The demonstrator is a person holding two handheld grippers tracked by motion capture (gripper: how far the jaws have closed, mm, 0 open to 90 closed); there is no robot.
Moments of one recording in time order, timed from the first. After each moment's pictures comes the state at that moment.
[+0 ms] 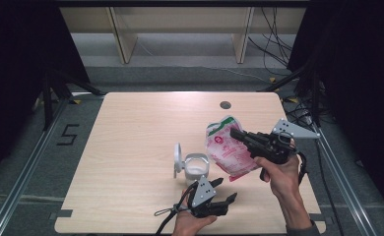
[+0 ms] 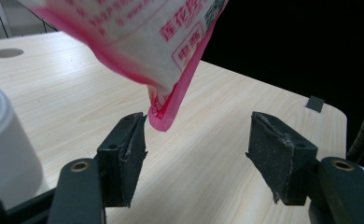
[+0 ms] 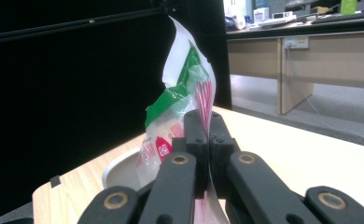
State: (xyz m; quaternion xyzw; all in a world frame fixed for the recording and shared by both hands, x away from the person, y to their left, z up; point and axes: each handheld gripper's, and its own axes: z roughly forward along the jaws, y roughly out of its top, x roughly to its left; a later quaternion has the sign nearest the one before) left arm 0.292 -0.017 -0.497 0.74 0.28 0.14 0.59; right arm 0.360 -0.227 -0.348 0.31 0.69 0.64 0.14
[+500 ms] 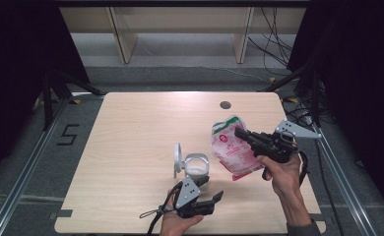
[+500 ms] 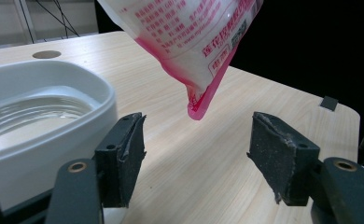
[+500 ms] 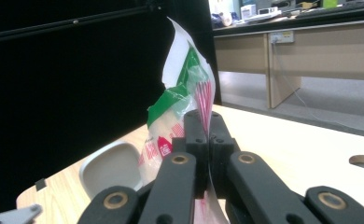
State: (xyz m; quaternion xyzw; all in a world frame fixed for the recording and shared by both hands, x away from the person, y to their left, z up) left arm 0.292 0.020 -0.493 0.74 0.29 0.16 0.59; right arm 0.369 -0.239 -0.361 0.33 0.68 0.64 0.14
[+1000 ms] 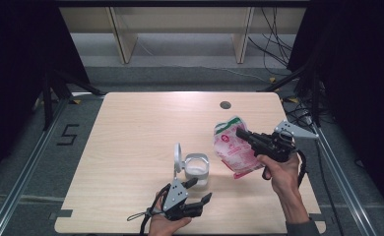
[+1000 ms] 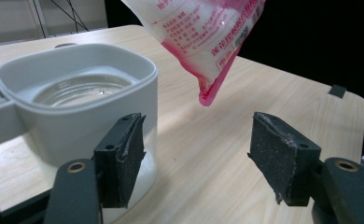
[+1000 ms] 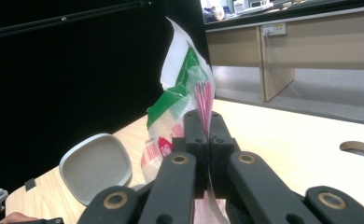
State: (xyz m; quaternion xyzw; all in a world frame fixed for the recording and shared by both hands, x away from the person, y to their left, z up) left arm 0.284 0.047 -0.495 0.74 0.30 0.17 0.58; right arm 0.378 -0.244 -0.374 0.35 0.68 0.63 0.13
